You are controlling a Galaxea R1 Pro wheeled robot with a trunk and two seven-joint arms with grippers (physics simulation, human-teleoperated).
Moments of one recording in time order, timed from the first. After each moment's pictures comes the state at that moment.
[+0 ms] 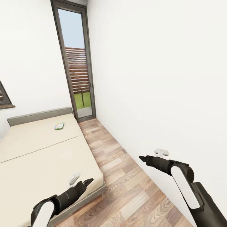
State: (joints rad) left arm -0.08 -0.03 0.05 -1.54 0.94 0.77 0.14; right arm -0.40 -0.17 0.12 -1.57 -0.70 0.90 -0.20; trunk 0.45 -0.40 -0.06
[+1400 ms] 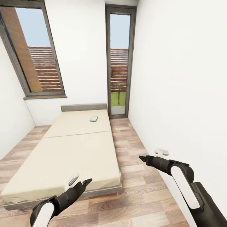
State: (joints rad) left arm -0.07 -0.03 0.05 -1.53 0.93 0.74 0.14; right arm -0.40 -0.17 0.12 -1.57 -0.70 0.90 -0.20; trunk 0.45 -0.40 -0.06
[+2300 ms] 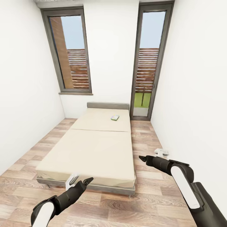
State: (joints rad) left arm -0.07 -0.03 0.05 -1.52 0.98 0.74 0.13; right arm -0.40 -0.17 0.12 -1.57 -0.70 0.90 -0.20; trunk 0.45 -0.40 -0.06
